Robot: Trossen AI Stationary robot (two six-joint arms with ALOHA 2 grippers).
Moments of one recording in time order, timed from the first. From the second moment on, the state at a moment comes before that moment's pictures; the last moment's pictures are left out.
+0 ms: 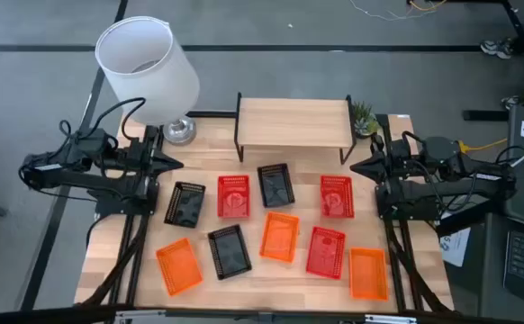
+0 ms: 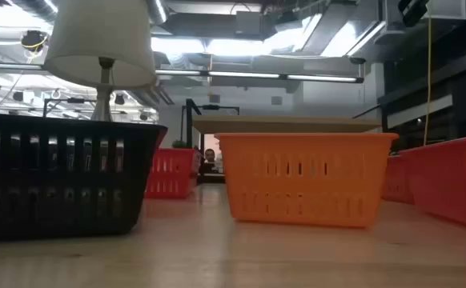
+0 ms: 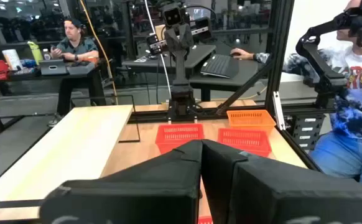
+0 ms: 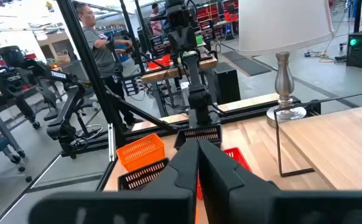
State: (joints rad) left arm 0.00 0.39 0.79 -0.39 -0.01 0.04; right arm 0.00 0.40 0.68 -0.31 -0.05 0.26
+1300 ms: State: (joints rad) left arm 0.00 0.39 0.79 -0.39 -0.02 0.10; right arm 0.00 0.40 0.68 -0.22 0.00 0.24
